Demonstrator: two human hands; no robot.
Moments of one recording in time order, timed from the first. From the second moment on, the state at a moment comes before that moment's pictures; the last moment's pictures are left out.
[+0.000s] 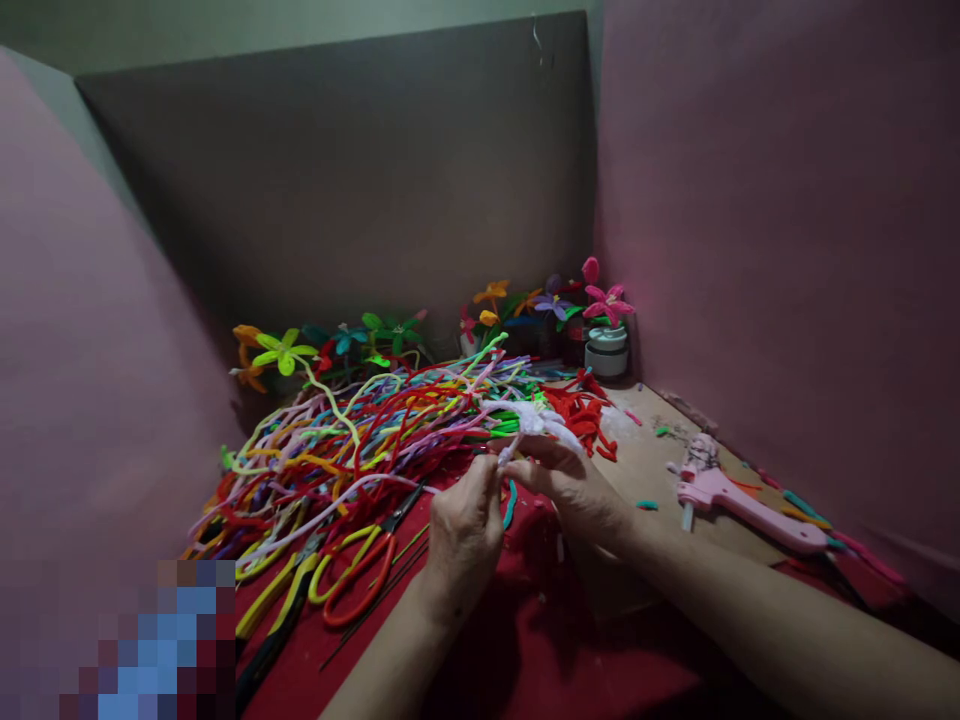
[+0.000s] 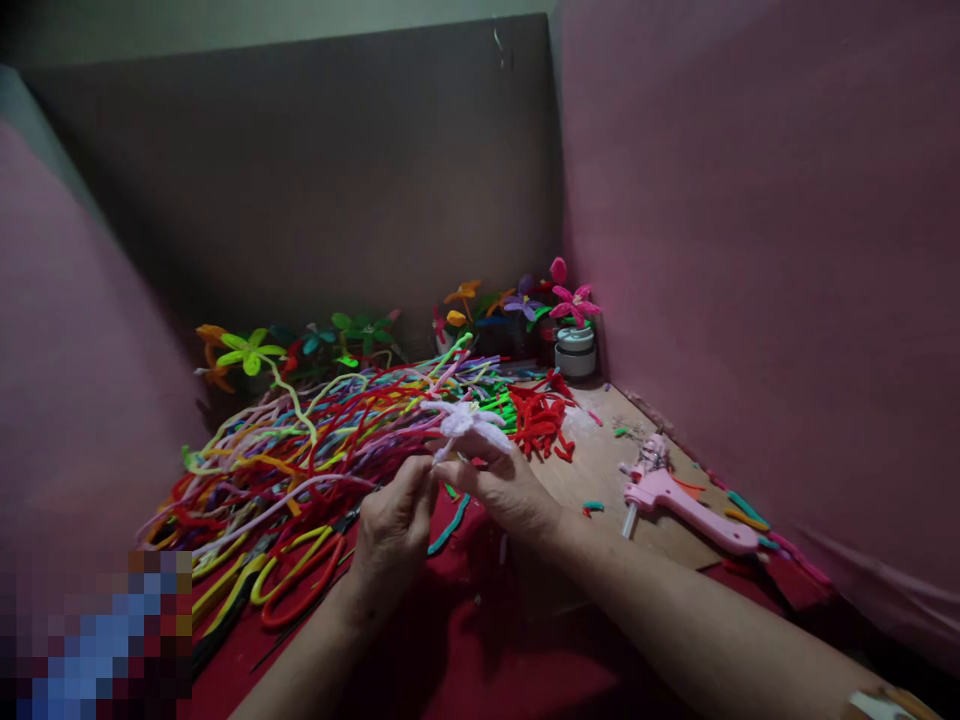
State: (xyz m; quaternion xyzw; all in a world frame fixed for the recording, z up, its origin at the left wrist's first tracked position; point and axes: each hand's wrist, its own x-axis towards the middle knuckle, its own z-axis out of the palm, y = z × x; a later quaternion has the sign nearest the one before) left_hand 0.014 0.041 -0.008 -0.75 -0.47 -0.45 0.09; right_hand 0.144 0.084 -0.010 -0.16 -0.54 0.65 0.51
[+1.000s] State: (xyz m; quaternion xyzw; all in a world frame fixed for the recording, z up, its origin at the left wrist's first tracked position) left_hand 0.016 0.037 0.009 -0.41 -0.30 -0.48 -0.72; right_hand 0.146 0.081 0.002 -0.10 -0.42 0.79 0.44
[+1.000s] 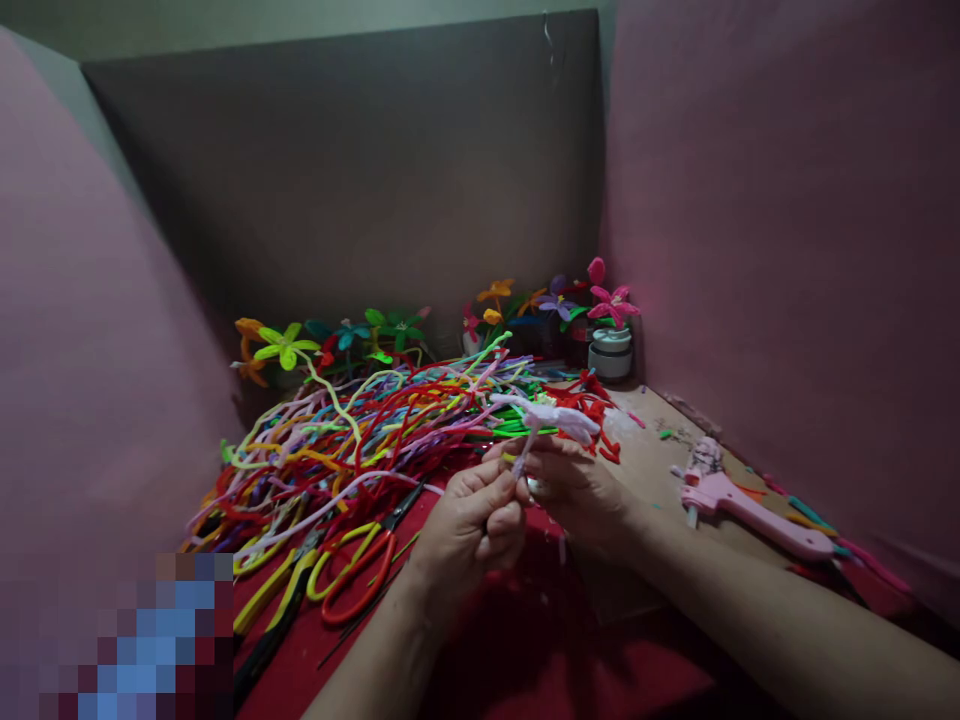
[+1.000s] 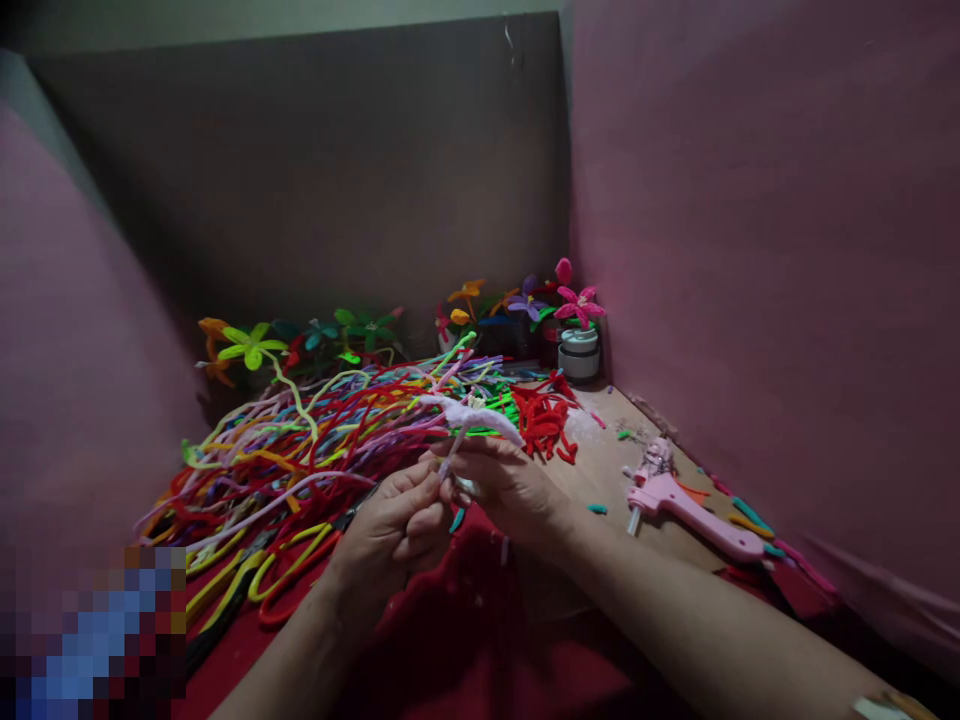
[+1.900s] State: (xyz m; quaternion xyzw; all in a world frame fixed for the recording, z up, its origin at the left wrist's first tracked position) left_hand 0.016 0.040 -0.012 -0.77 -0.53 -0.34 0.14; right_hand 0.143 0.086 -0.024 -0.24 -0.47 0.66 0.54
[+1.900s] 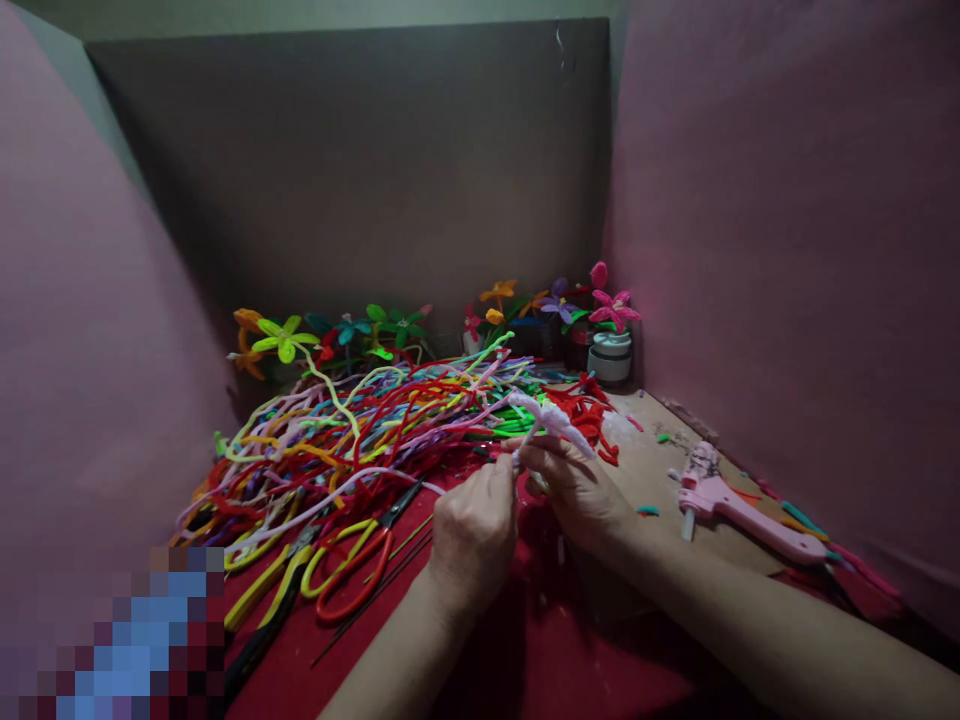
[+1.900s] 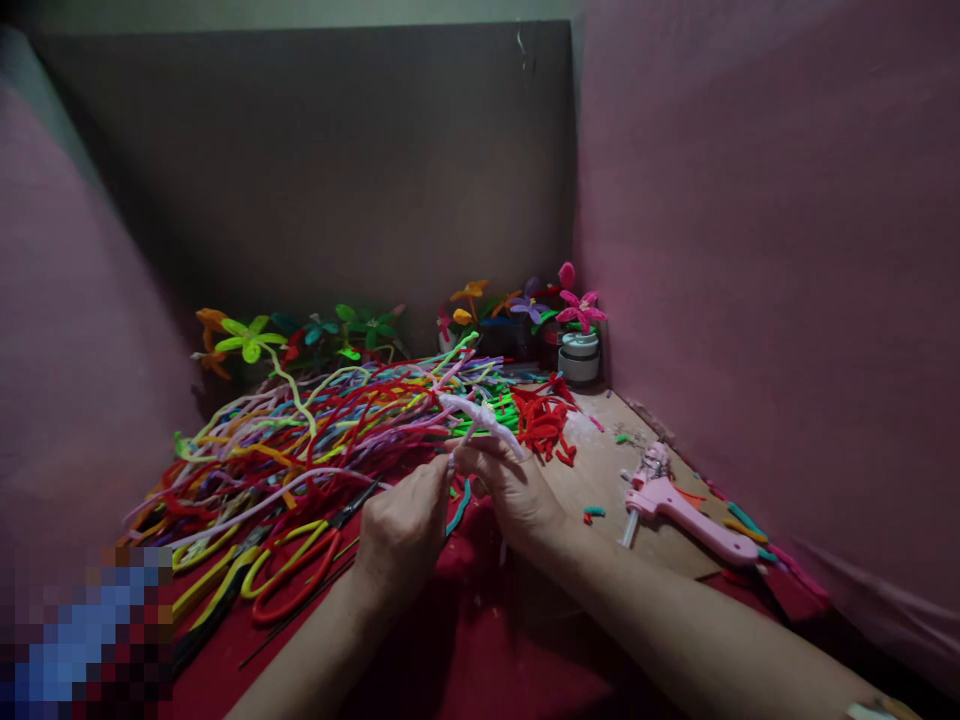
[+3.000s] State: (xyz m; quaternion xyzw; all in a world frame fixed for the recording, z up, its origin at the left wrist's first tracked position) left_hand 0.020 0.031 0.020 -0.50 -0.40 -0.49 -0.59; right_hand 0.145 0.080 -0.006 -0.13 -0.46 0.70 0.52
